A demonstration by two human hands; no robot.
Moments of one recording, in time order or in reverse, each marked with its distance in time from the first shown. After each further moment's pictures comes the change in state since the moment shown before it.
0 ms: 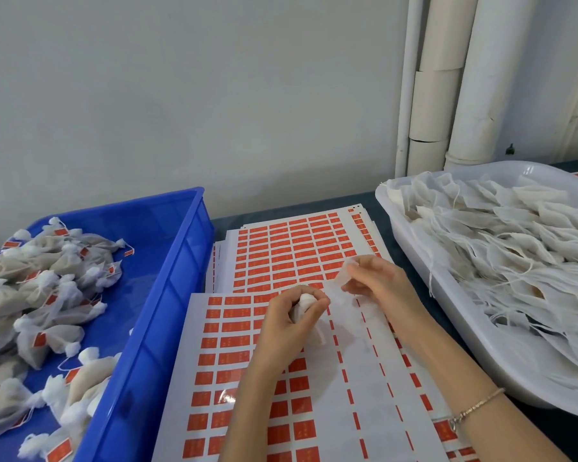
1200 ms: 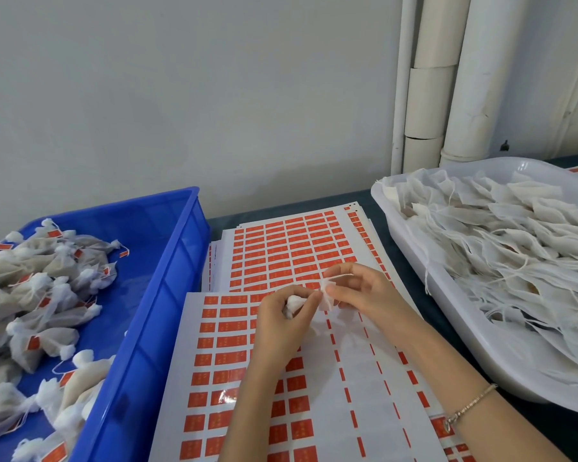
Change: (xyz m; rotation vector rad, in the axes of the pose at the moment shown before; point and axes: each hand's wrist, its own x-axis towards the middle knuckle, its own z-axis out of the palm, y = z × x) left_hand 0.003 -0.001 0.005 0.049 0.152 0.008; right_hand -0.008 0.006 0.006 -0.114 -0.189 -0.053
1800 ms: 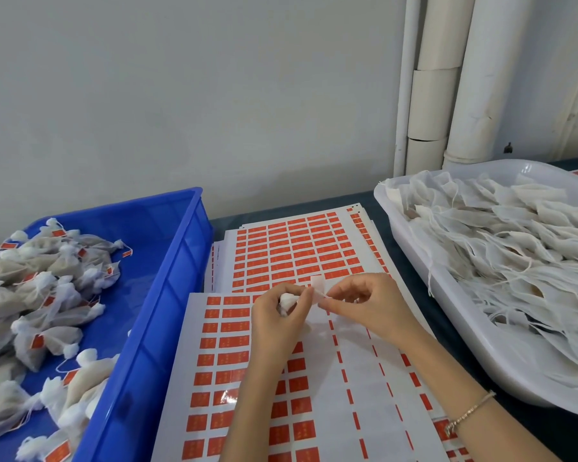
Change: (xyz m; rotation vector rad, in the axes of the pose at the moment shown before) left_hand 0.004 -0.004 -0.003 -0.021 0.124 -0.073; right_hand -0.007 -0.001 0.004 -0.257 0.089 -0.113
